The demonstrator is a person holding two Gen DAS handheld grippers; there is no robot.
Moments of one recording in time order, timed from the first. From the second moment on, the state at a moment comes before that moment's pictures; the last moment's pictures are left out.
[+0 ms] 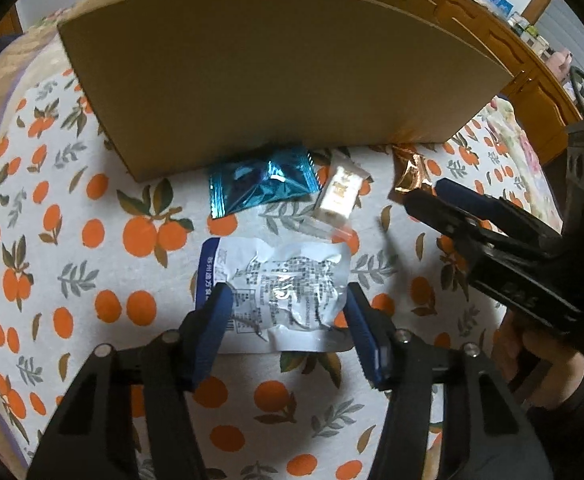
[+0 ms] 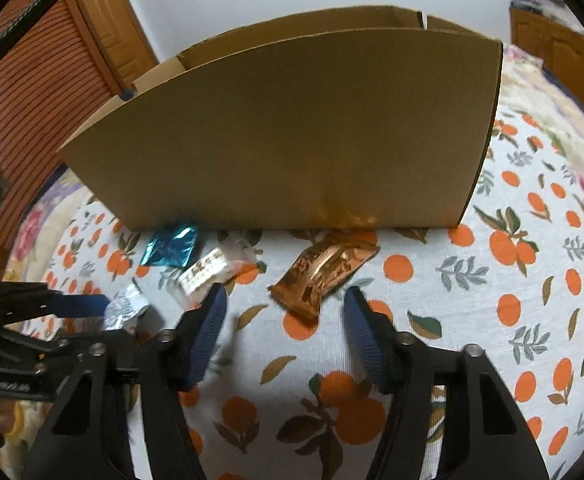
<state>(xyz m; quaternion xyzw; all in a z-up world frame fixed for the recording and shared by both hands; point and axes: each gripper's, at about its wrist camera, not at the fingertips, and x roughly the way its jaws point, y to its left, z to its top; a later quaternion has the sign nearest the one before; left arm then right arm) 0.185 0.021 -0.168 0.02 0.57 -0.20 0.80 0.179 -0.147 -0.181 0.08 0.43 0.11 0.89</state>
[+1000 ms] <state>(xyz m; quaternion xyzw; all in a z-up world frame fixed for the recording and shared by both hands) 0.174 0.024 -0.148 0.01 0.57 -0.22 0.79 0.171 -0.157 -0.177 0.06 0.48 0.08 0.87</state>
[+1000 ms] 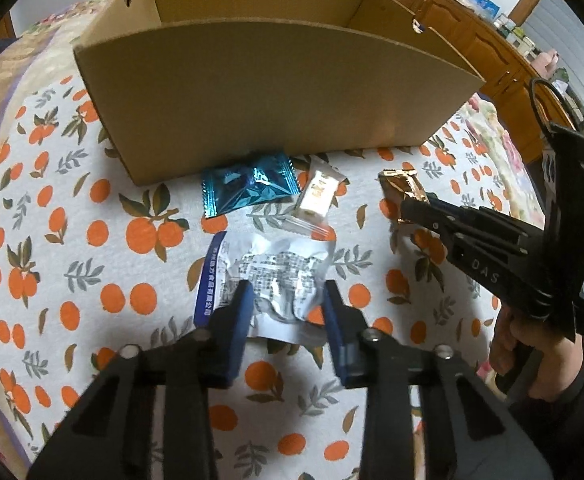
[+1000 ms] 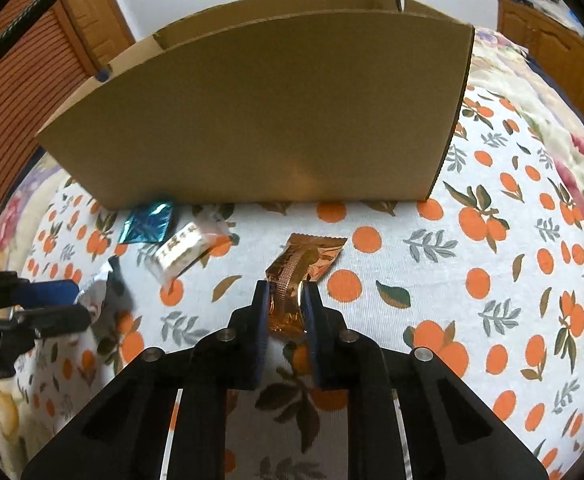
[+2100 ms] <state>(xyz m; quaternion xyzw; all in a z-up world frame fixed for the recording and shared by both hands) 0.162 0.043 -0.070 -0.03 0.51 -0.24 0.82 0.140 -0.149 -0.118 0.05 0.43 0.15 0.89</state>
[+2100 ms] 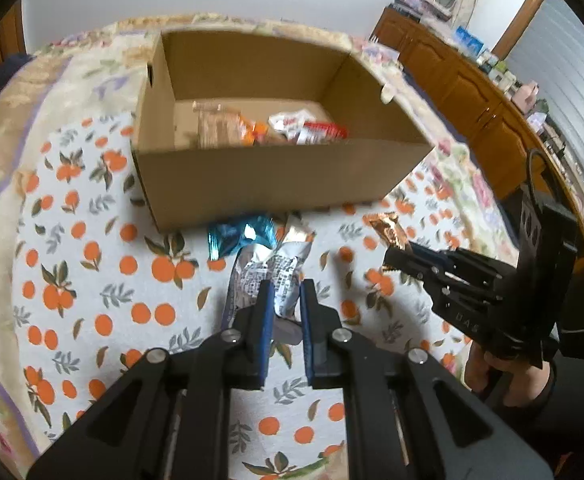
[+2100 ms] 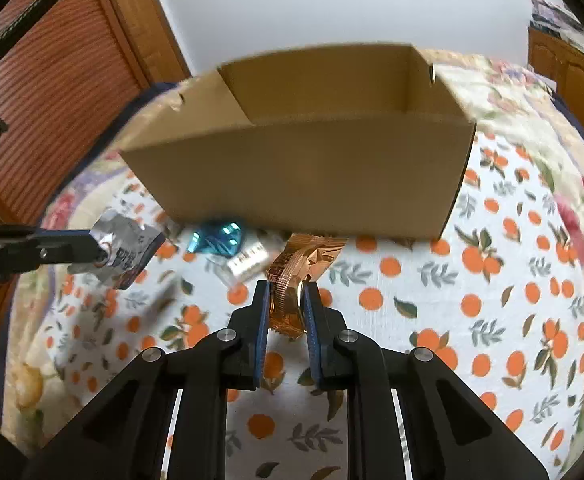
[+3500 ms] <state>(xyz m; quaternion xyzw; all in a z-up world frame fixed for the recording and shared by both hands) 0.308 0.002 -0.052 -0.02 0.46 -0.19 0.87 0.273 -0.166 -0.069 0.01 0.39 0.16 0.90</state>
